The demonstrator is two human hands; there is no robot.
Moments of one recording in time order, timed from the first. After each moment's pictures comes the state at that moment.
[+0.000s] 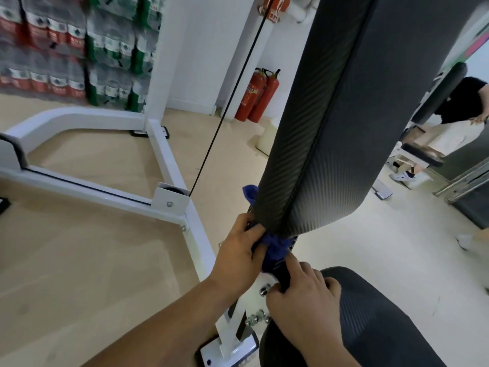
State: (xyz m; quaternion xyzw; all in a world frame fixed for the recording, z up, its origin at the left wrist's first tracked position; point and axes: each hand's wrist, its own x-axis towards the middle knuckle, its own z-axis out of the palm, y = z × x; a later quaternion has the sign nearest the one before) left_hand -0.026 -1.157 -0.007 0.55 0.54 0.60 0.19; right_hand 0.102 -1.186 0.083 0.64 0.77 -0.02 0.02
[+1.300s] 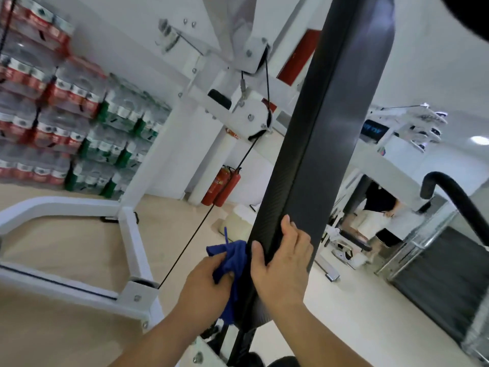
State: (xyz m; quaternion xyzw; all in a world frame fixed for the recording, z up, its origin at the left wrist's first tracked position) left_hand -0.118 -1.209 0.167 0.44 0.51 0.66 0.33; right_hand -0.002 -1.173 0.264 0.52 0.77 0.12 -0.35
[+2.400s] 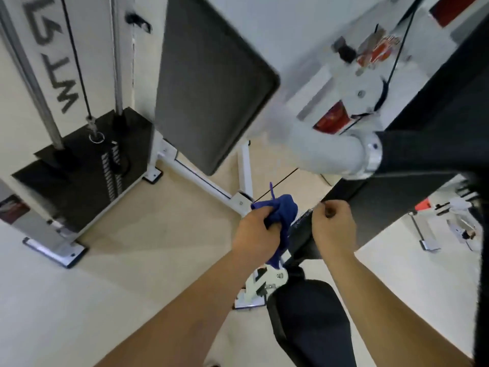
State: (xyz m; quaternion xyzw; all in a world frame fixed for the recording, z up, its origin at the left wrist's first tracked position) left_hand -0.147 -1.356 0.342 0.25 0.68 0.56 0.41; right_hand -0.054 -1.249 0.406 0.60 0.75 -0.19 -0.21
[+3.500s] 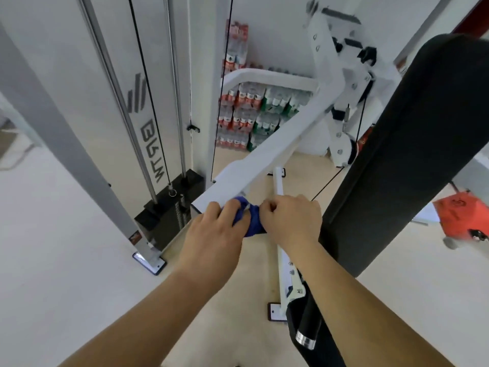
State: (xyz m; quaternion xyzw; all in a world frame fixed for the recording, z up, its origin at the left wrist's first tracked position) left_hand -0.170 -1.514 0.633 0.47 0.87 0.12 -0.08; right_hand -0.112 -1.346 0.660 0.33 0.94 -0.02 -0.04
